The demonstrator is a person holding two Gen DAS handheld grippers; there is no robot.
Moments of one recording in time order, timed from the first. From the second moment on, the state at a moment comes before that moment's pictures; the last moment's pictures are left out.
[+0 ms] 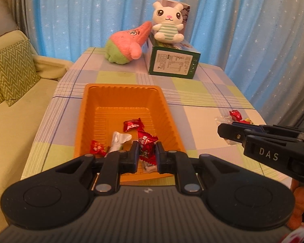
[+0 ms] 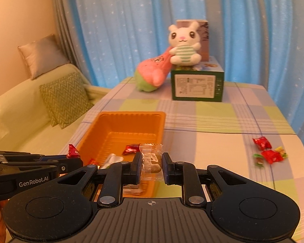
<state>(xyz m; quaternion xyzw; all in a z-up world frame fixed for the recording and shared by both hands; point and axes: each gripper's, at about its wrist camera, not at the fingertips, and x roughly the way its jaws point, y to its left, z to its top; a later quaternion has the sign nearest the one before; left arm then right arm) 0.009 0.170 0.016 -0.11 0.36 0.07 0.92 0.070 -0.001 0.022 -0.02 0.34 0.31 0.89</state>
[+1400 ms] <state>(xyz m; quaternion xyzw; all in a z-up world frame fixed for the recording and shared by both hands) 0.028 0.206 -0.003 -0.09 0.38 0.10 0.91 0.095 0.052 -0.005 -0.04 0.36 0.33 0.87</state>
